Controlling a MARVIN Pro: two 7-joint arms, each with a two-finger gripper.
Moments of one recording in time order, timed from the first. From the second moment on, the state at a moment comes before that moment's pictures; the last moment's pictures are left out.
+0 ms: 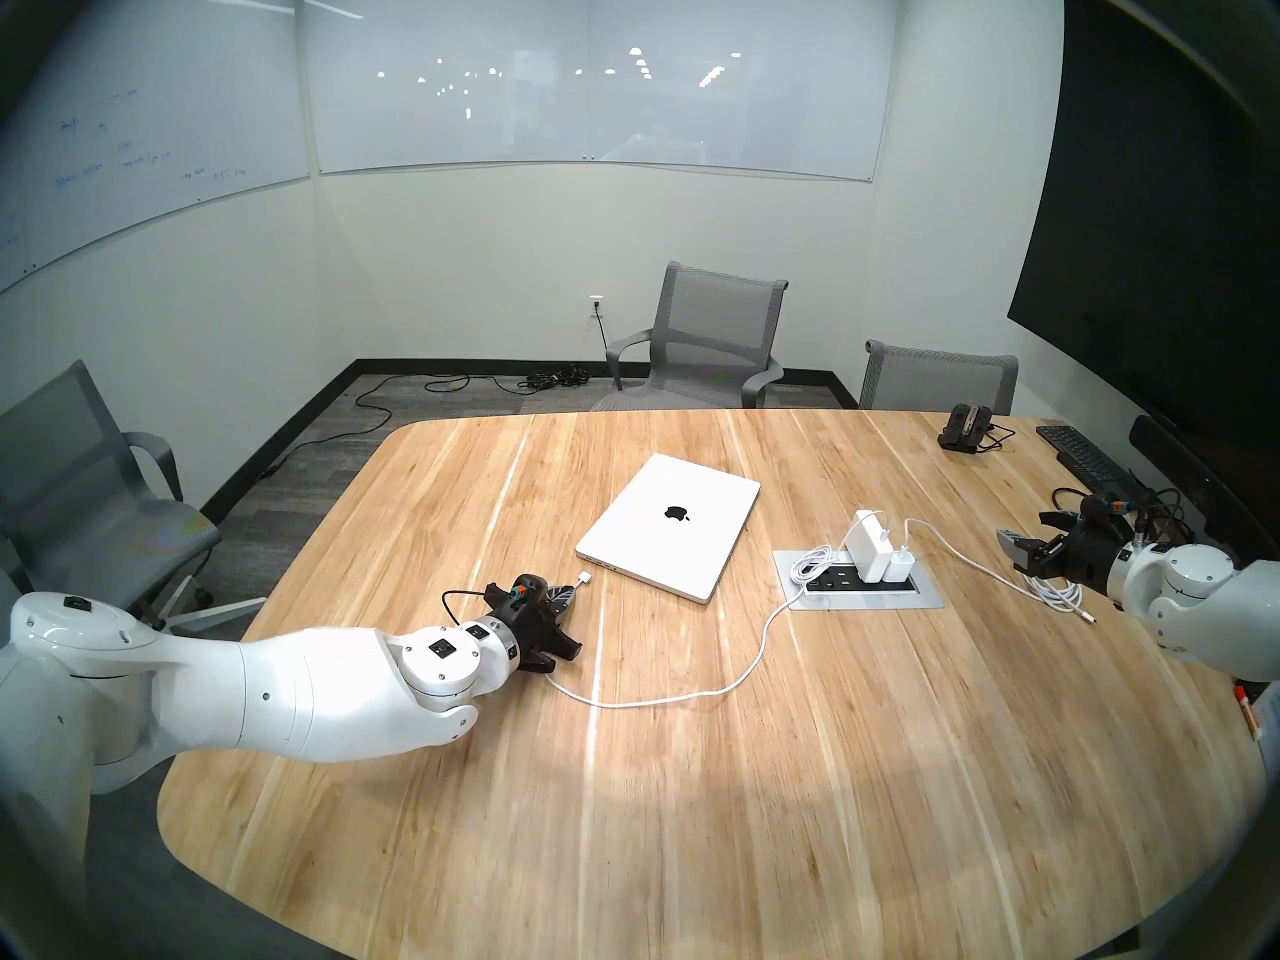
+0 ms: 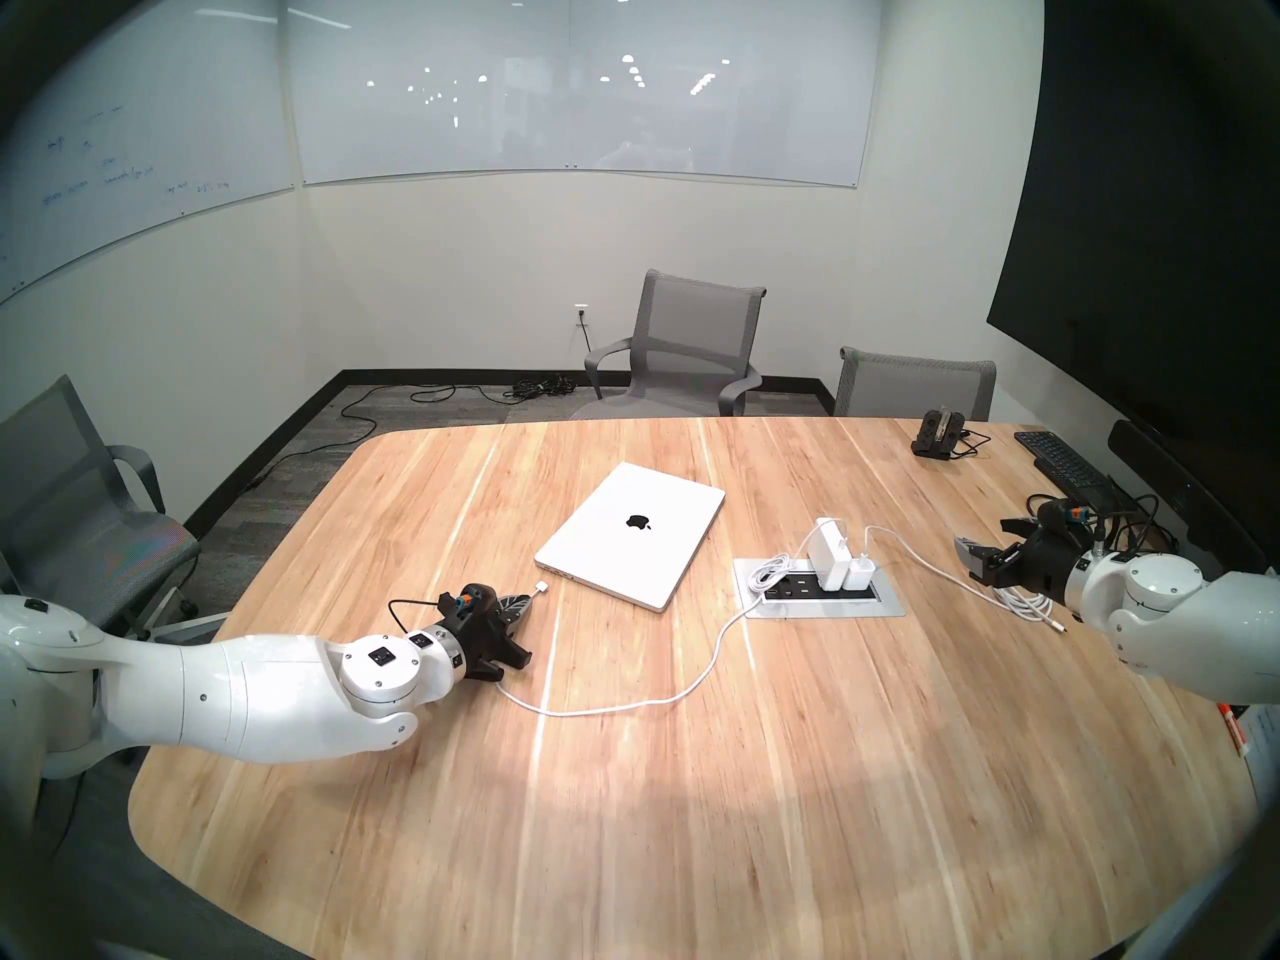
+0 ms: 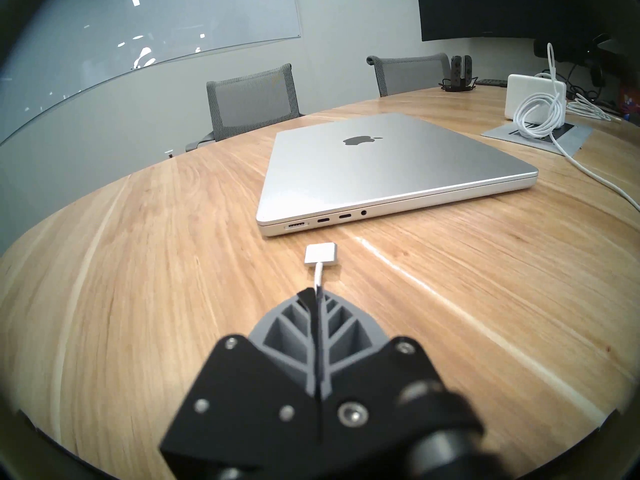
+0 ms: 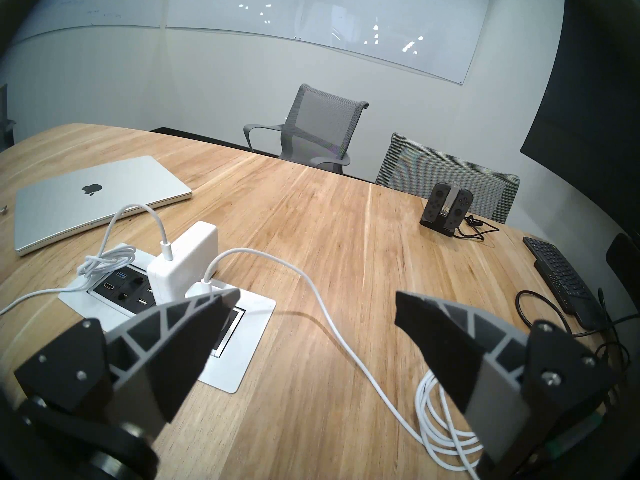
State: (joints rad) left arm 0.63 -0.80 0.21 -1.37 -1.11 -0.30 0.33; right arm 0.37 -0.10 -1.00 -1.42 1.40 -0.31 0.14
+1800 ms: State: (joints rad) left arm 0.59 -0.88 0.21 -1.22 -1.11 -0.25 0.26; right arm 0.37 -0.10 -1.00 -1.42 1.40 -0.31 0.14
